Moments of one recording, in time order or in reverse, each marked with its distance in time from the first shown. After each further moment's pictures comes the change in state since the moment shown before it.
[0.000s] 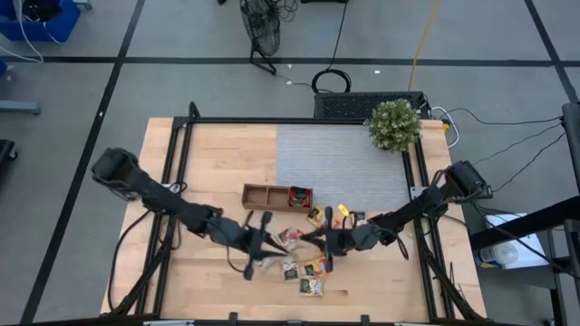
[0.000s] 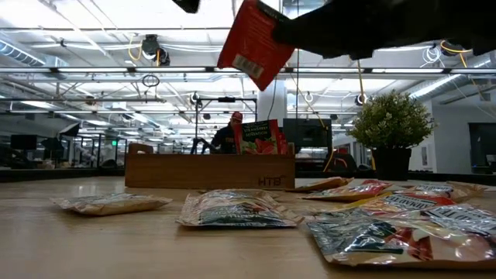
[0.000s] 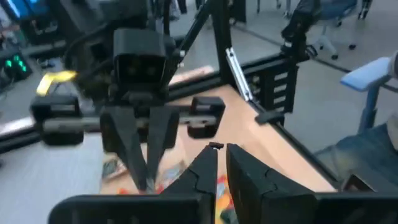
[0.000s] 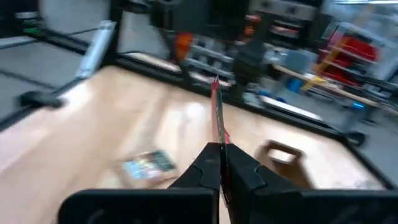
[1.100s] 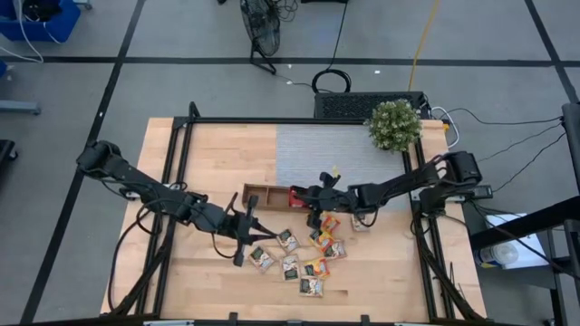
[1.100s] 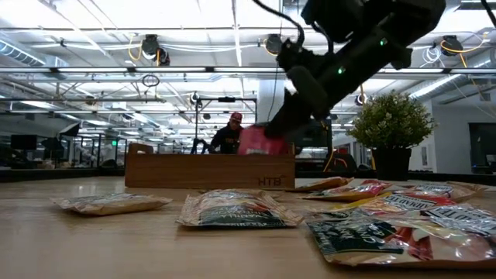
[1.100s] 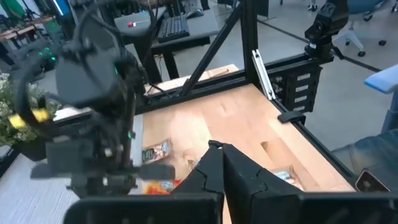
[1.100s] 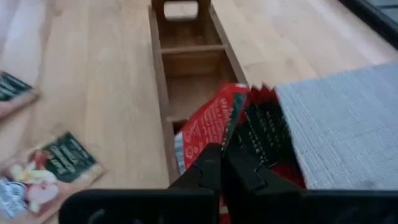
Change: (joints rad) left arm 0.020 -0.207 -0.002 -0.225 -0.068 -0.009; right arm -0.362 -0.027 0.142 -0.705 -0.168 0.447
